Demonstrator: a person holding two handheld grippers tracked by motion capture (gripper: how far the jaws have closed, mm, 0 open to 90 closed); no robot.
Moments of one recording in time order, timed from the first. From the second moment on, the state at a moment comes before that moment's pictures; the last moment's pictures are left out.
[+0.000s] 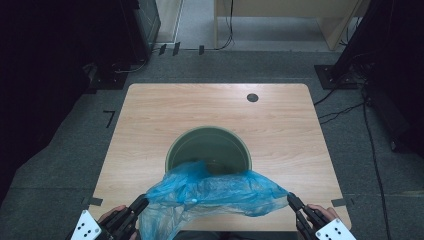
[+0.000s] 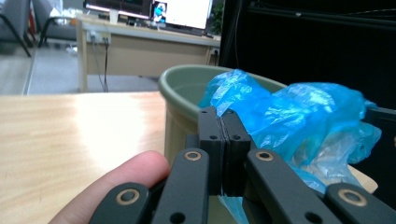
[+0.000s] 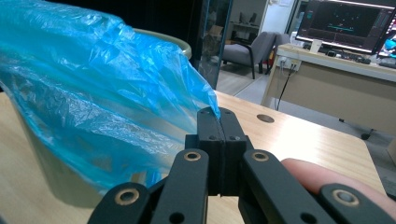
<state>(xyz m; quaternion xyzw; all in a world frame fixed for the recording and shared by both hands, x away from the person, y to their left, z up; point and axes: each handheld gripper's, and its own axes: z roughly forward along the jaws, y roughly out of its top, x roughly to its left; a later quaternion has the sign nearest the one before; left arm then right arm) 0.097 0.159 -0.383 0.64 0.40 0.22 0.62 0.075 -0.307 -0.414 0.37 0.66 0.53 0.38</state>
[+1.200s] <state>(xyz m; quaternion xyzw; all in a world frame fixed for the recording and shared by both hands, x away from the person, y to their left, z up) 0.199 0.171 -0.413 0.57 0.53 0.19 0.60 0.157 -0.289 -0.411 0.42 0.65 0.50 0.38</state>
